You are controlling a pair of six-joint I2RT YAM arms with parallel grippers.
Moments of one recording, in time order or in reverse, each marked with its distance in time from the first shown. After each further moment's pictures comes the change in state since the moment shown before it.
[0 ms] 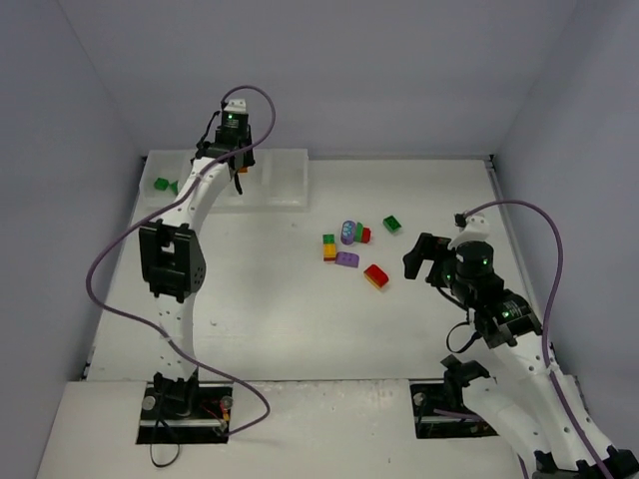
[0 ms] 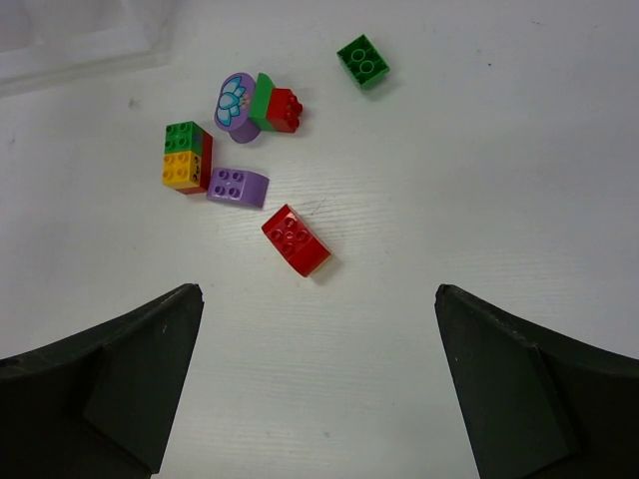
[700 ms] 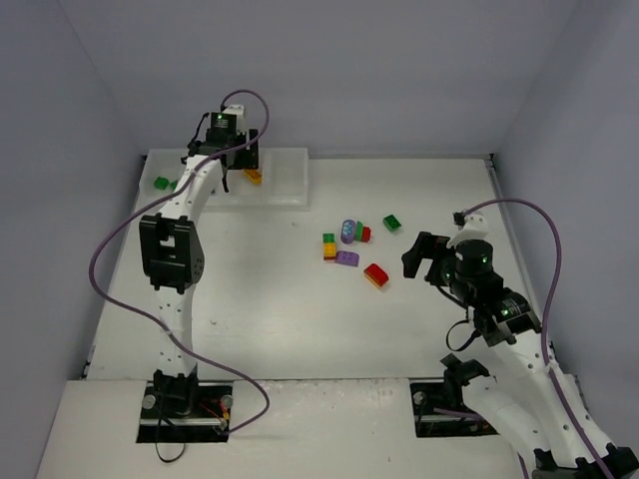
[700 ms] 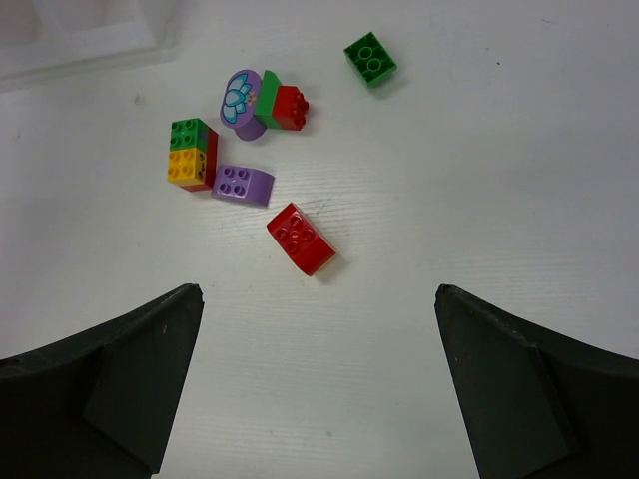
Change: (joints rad) left arm 0.081 0.183 0.135 -0.001 0.213 0.096; right arm 0.000 0.014 0.000 0.009 -0.019 -0.002
